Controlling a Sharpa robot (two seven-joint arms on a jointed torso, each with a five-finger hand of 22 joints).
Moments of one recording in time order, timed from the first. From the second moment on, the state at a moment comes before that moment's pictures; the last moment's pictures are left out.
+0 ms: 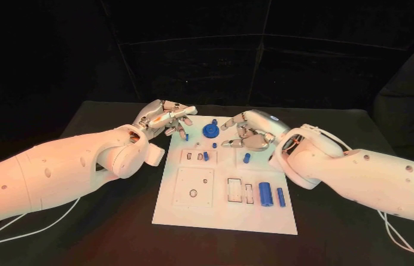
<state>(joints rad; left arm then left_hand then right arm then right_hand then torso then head) 1.20 -0.88 -0.08 1.49 -0.23 -0.24 0.39 1.12 0.09 0.08 -0.09 0.05 1.09 0.11 0.15 0.10 1.37 0.03 0.31 0.22 1.47 -0.05 1.15 0.97 0.18 1.31 0.06 0.73 0.31 1.17 -0.78 -0.02 1.61 -1.33 -0.45 0.02 1.38 0.00 -0.03 0.11 0.16 0.86 0.17 0.15 0.08 1.23 0.09 1.12 1.10 1.47 0.01 1.45 1.31 0.04 1.44 0.13 1.49 1.31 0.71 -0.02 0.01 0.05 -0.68</state>
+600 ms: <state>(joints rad) 1.31 -0.77 -0.08 1.39 -0.80 -0.02 -0.29 1.00 0.10 -0.14 0.21 0.05 0.98 0.07 0.50 0.29 1.25 -0.01 0.98 0.80 1.47 -0.07 1.51 1.31 0.12 1.39 0.03 1.19 0.88 1.24 -0.90 -0.02 1.59 -0.89 -0.45 0.07 1.39 0.01 -0.04 0.11 0.17 0.87 0.17 0.16 0.08 1.23 0.08 1.13 1.12 1.47 0.01 1.44 1.31 0.04 1.44 0.12 1.49 1.31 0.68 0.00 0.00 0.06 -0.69</state>
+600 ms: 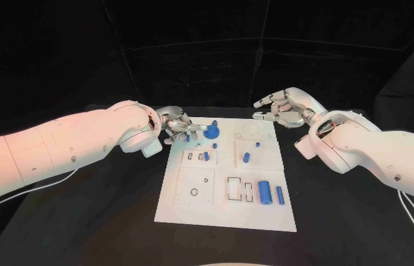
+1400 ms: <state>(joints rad) 1.34 -0.55 -0.11 1.23 -0.99 0.22 -0.49 1.04 0.12 -0.24 0.29 0.05 0.92 0.05 0.64 0.39 1.30 -0.02 1.16 1.00 1.47 -0.08 1.57 1.31 0.09 1.43 0.02 1.33 1.10 1.25 -0.87 -0.02 1.56 -0.78 -0.43 0.05 1.42 0.04 -0.05 0.10 0.29 0.87 0.17 0.17 0.07 1.23 0.08 1.13 1.11 1.47 0.01 1.43 1.31 0.04 1.43 0.12 1.48 1.31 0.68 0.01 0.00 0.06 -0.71</state>
